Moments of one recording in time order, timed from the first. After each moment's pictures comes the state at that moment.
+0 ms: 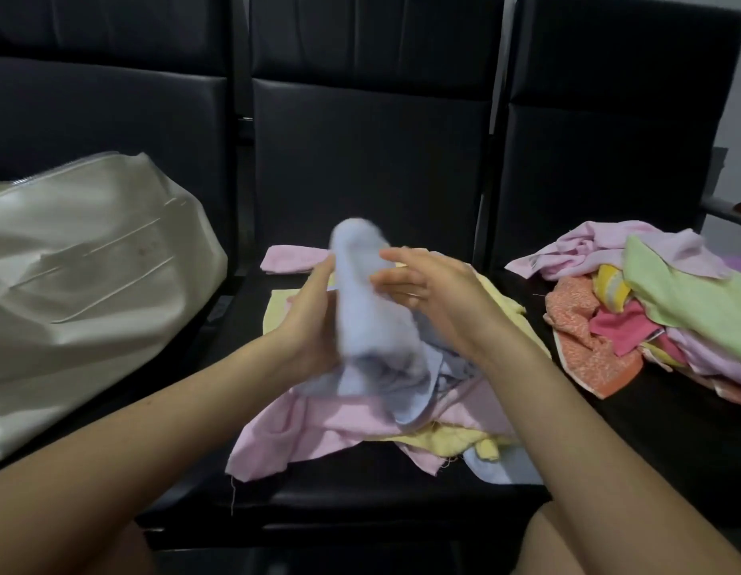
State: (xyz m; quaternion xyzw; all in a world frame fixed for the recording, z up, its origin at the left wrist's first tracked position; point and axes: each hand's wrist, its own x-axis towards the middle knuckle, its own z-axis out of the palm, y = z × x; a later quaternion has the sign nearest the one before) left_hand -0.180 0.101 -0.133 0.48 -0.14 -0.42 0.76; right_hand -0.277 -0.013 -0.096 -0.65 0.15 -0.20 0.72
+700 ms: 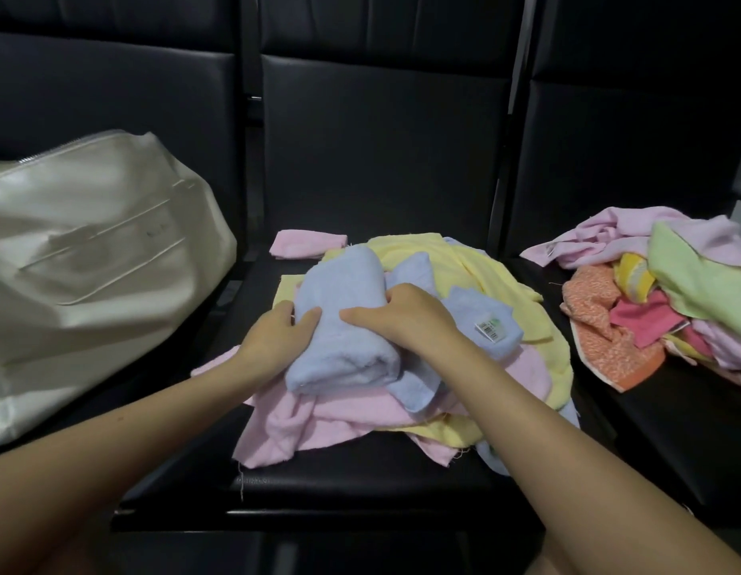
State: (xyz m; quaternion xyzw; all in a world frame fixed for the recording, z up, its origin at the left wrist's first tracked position) left_hand -0.137 0.139 -0.191 0.89 -0.20 -0.08 0.41; right_hand -0.238 0.001 -0.142 -0.90 0.28 -0.04 0.33
